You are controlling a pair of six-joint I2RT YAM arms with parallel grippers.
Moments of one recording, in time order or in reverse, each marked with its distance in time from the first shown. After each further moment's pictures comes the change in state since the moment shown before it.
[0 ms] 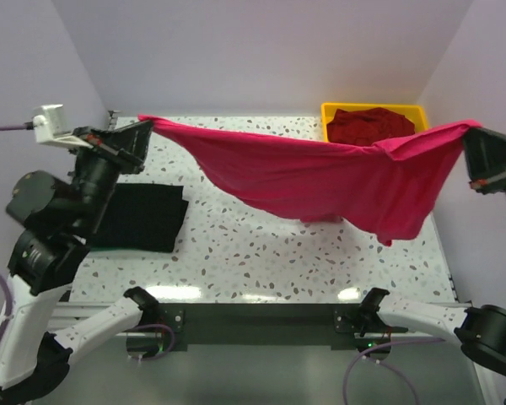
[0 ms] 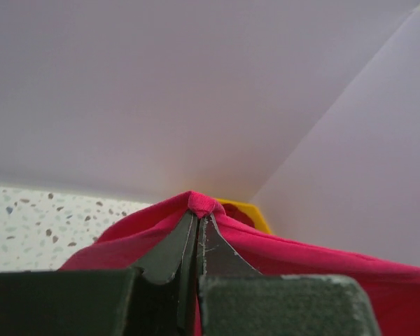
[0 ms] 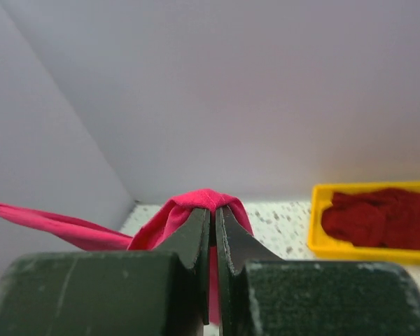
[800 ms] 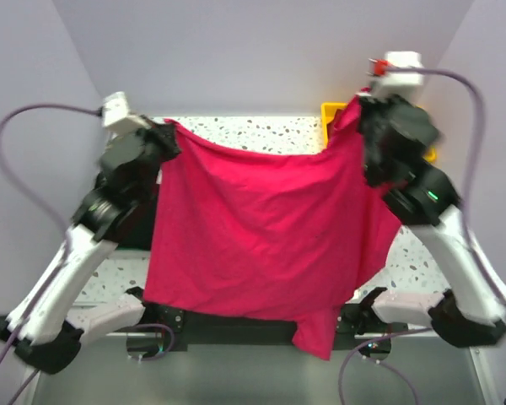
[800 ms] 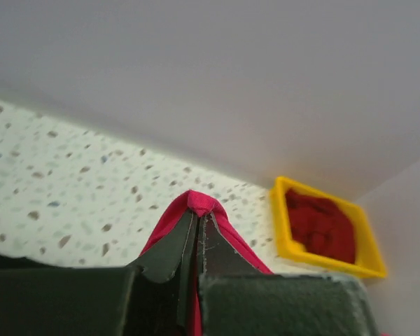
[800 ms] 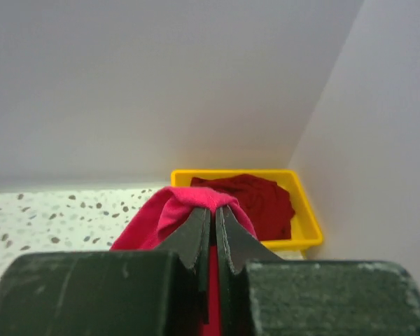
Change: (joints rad) left arm 0.006 0.093 -0.085 0.050 -0.196 0.000; right arm -0.080 0.175 -0.343 0.500 0.254 -0.439
